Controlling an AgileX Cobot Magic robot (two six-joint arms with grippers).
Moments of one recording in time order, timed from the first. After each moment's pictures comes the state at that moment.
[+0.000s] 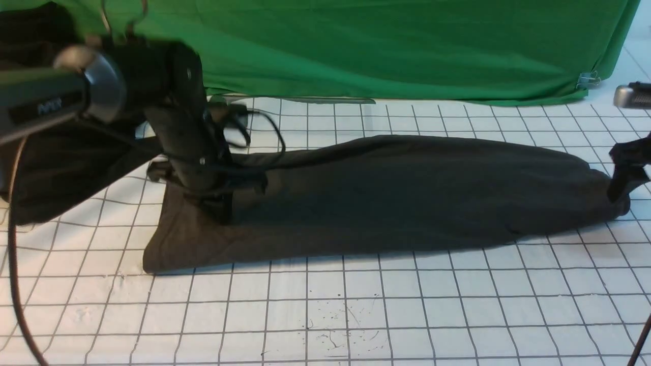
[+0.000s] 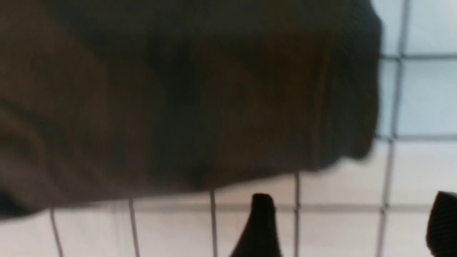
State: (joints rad) right arm -0.20 2.13 -1.76 0.11 1.16 -0.19; left arm -0.25 2.04 -1.51 -0.05 0.92 -0.04
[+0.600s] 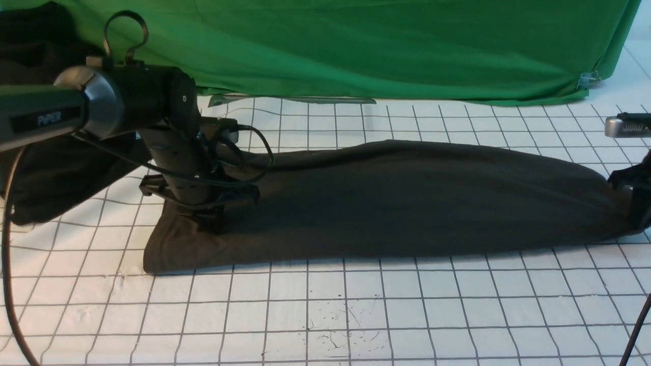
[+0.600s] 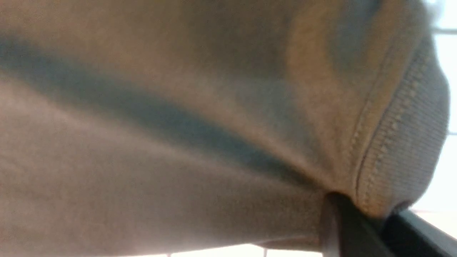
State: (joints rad) right arm -0.21 2.18 -1.76 0.01 1.21 -0.22; left arm -0.24 2.05 -1.48 -0.02 0.88 -0.06
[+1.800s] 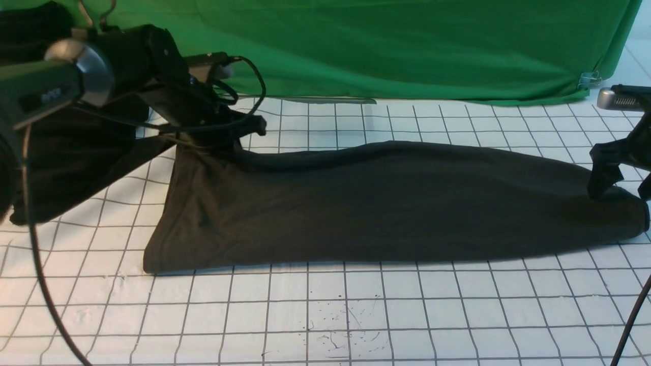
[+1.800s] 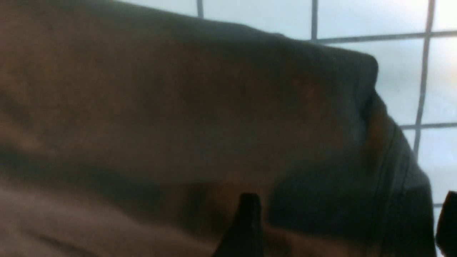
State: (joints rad) right arm -0.17 2.17 -1.79 0.09 1.08 -0.12; left arm -0.16 2.19 -1.75 -0.28 0.72 0.08
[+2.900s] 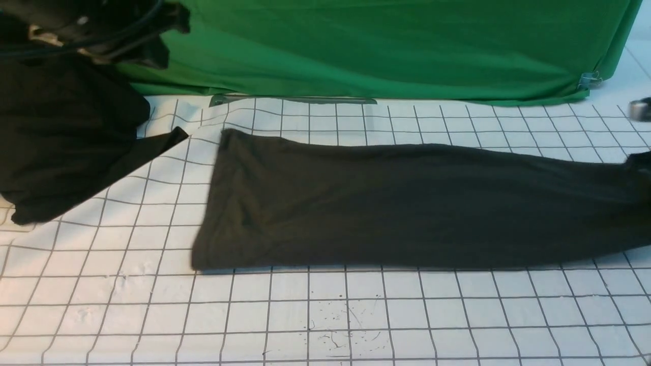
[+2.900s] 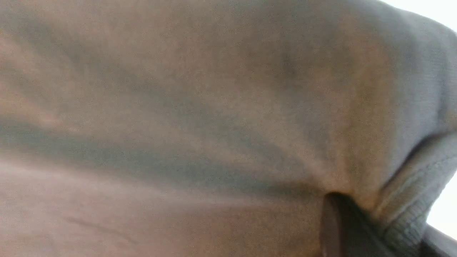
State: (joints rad) right arm -0.26 2.14 -1.81 -0.02 1.21 -0.09; left arm -0.12 1.49 -1.45 -0.15 0.79 -0.01
